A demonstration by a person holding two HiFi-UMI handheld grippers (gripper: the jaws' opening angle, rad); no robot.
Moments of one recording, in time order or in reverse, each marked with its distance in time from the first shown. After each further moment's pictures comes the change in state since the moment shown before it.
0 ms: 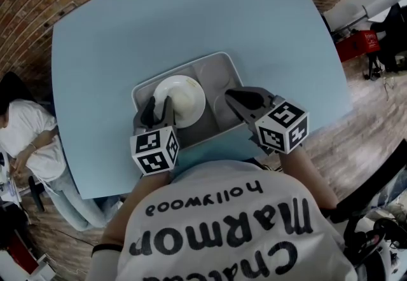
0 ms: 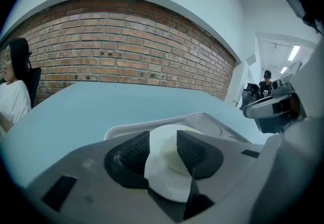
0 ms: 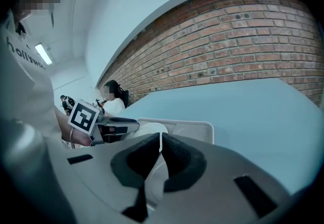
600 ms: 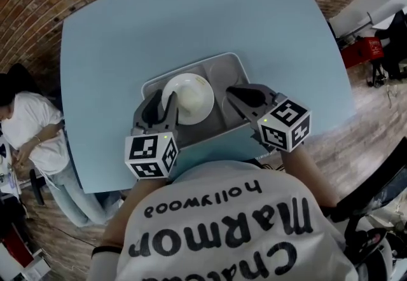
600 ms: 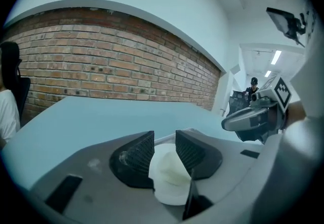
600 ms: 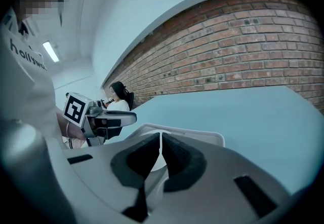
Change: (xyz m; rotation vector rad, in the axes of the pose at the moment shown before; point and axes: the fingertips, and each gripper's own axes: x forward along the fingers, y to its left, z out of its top) left arm -0.030 -0.020 0.046 0.064 -0.129 -0.125; right arm 0.002 0.012 0.017 -0.053 -0.036 0.044
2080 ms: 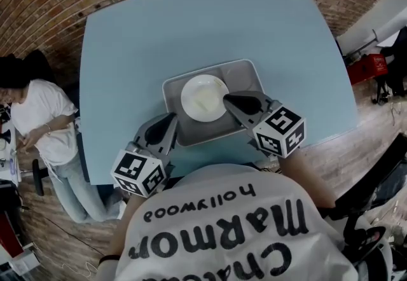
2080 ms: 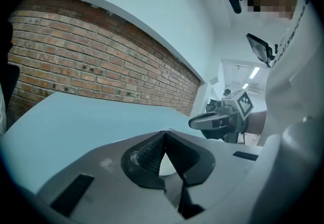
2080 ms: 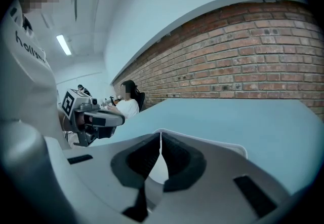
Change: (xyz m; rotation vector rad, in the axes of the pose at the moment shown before) left arm -0.101 -0.005 0.005 -0.029 -0.048 -0.249; right arm 0.014 0.073 0.022 -0.117 -0.023 0.063
